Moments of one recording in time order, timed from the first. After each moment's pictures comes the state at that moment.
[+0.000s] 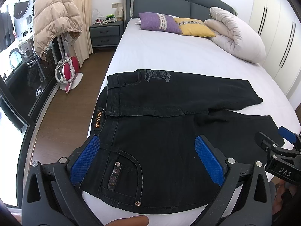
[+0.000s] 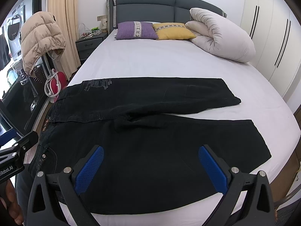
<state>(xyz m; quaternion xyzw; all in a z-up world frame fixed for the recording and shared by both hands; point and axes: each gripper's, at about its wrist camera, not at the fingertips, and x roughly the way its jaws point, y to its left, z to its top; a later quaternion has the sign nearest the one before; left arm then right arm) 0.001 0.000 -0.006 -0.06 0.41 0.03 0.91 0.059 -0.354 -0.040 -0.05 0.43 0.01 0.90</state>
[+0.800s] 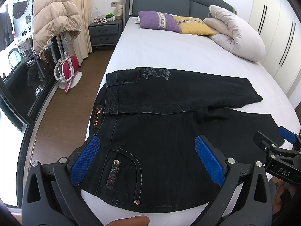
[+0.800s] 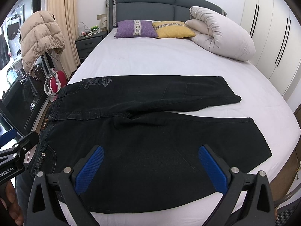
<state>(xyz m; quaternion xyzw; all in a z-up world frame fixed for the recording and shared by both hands) 0.002 -0.001 -0.010 -0.06 0.42 0.03 0.91 0.058 -0.354 -0.043 -0.05 0.43 0.01 0.90</state>
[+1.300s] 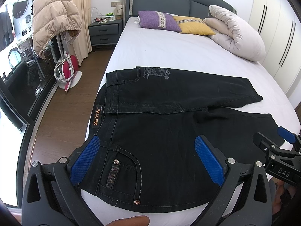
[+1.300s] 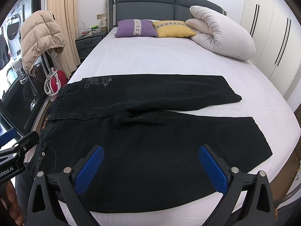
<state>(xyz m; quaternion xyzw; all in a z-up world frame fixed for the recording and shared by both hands) 0.002 -0.001 -0.010 -0.06 0.42 0.03 0.91 0.057 -0.353 -0.044 -0.05 0.43 0.01 0.90</state>
